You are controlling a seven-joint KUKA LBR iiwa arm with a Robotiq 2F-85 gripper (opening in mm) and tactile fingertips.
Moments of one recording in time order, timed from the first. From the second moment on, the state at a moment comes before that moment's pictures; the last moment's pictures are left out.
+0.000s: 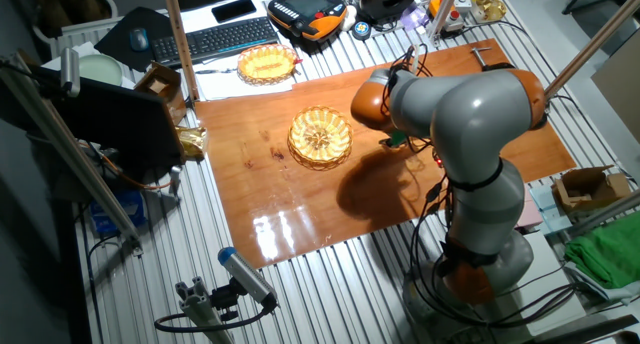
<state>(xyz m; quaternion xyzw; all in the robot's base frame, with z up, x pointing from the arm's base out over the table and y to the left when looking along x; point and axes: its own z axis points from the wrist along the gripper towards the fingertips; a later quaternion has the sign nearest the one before) 0.489 -0.114 0.070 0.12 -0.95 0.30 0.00</state>
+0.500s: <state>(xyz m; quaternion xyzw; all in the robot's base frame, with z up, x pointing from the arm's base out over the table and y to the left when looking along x) 0.490 -0.115 0.070 0.14 -0.94 0.30 0.00</state>
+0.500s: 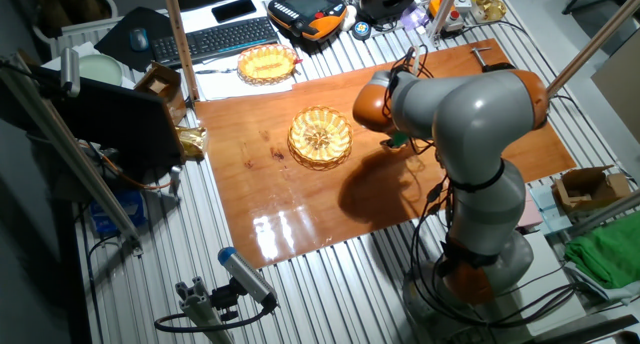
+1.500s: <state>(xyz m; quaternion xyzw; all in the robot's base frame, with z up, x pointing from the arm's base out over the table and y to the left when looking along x) 0.489 -0.117 0.069 0.15 -0.95 0.29 -0.01</state>
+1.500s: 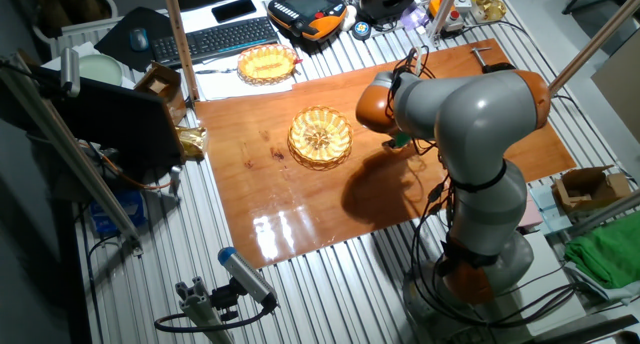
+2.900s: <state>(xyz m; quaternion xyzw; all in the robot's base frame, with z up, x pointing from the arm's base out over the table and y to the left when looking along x) 0.490 -0.117 0.072 0.16 -0.95 0.29 -0.01</state>
